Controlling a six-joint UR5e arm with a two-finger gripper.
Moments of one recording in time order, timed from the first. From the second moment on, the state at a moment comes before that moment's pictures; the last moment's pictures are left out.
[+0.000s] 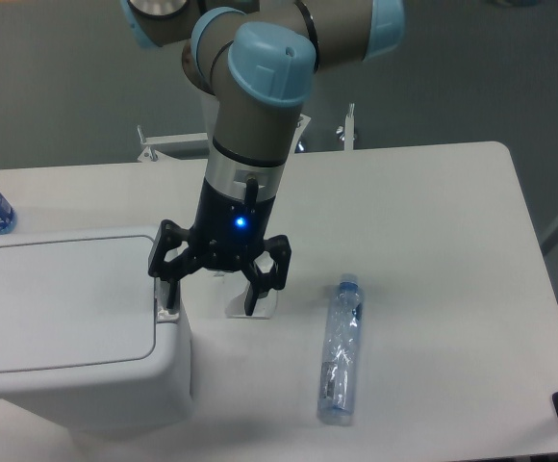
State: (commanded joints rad) arm 2.33 -1.82 -1.47 -1.01 1.16 0.18
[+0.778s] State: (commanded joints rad) arm 2.36 -1.82 -1.33 -1.01 1.18 0.20
